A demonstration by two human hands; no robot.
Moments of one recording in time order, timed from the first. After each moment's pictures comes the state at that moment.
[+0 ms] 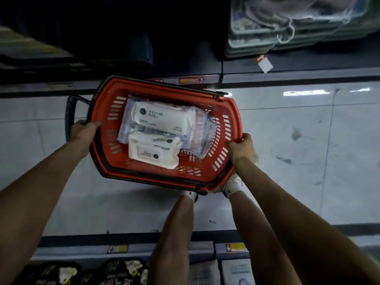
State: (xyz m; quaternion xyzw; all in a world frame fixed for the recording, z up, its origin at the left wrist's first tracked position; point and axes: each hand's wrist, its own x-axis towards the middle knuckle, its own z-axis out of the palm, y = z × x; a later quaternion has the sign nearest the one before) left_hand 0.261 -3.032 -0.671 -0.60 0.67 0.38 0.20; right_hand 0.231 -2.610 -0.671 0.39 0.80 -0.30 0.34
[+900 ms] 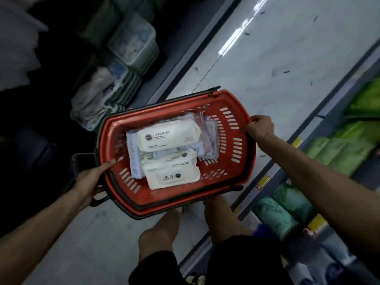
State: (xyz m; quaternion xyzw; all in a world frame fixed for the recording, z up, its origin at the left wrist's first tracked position) left_hand 0.110 -2.620 -0.423 -0.36 0.76 0.35 0.42; right_hand 0.288 -2.160 -0.456 0.61 0.65 -0.42 0.16
